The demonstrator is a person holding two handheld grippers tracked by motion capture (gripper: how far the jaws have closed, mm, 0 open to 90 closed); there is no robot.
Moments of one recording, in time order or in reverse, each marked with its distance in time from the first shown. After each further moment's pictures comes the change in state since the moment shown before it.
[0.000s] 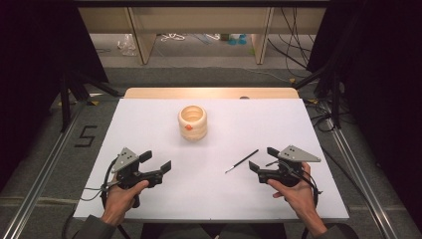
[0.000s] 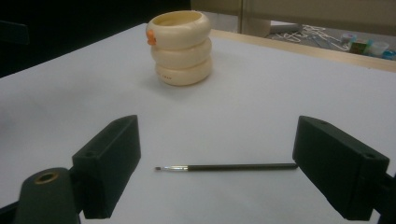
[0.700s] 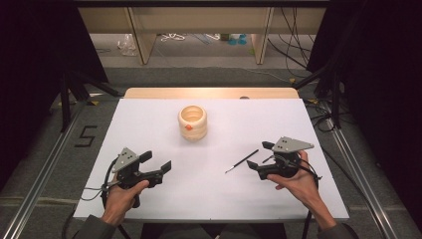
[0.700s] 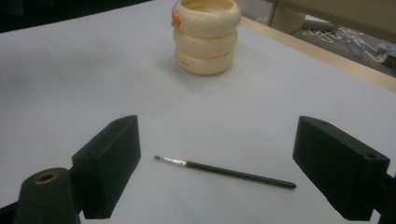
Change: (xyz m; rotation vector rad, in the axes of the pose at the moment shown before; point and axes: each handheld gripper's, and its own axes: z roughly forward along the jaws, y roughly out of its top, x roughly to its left) left arm 0.000 -0.001 0.001 0.004 0.003 -0.003; right arm -0.011 0.025 0.010 0.129 0.111 -0.169
